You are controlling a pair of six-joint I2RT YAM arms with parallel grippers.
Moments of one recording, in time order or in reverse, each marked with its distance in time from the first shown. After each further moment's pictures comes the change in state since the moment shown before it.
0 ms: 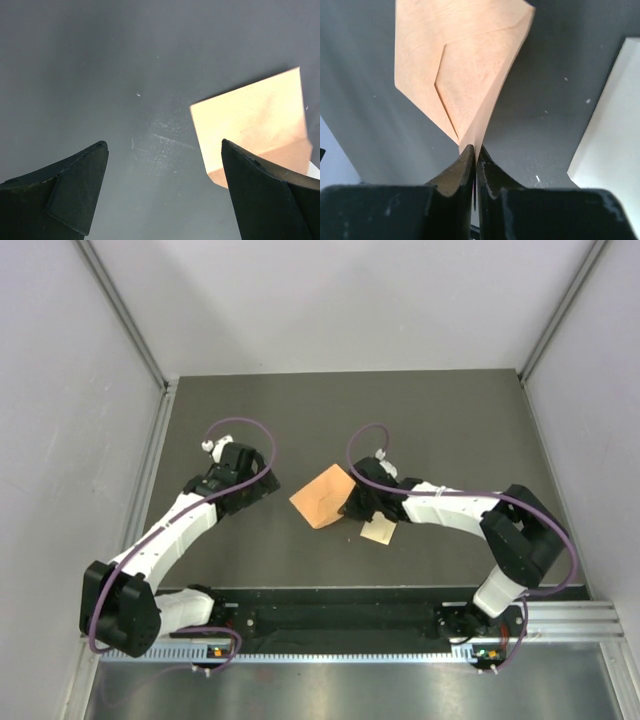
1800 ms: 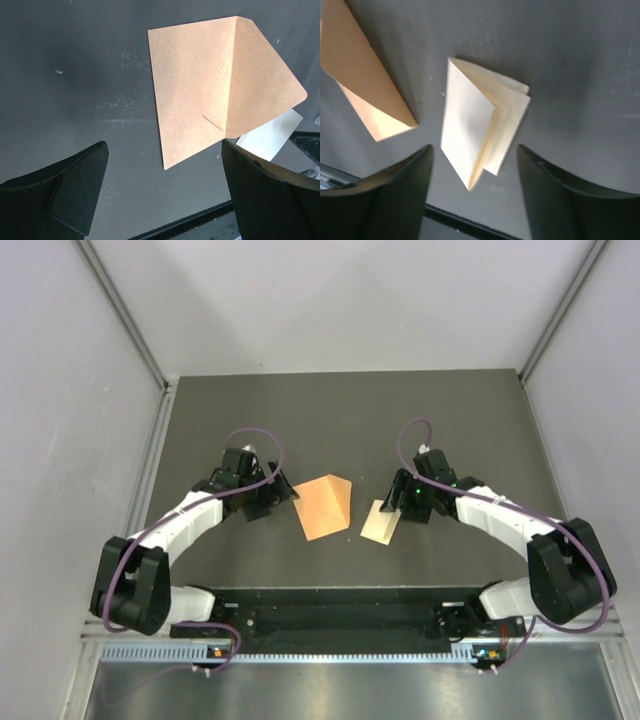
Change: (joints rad) left arm 0.071 0.117 -0.106 0.216 0.436 0.056; right arm -0.364 -0.276 -0.181 -0.195 -0.227 -0.500
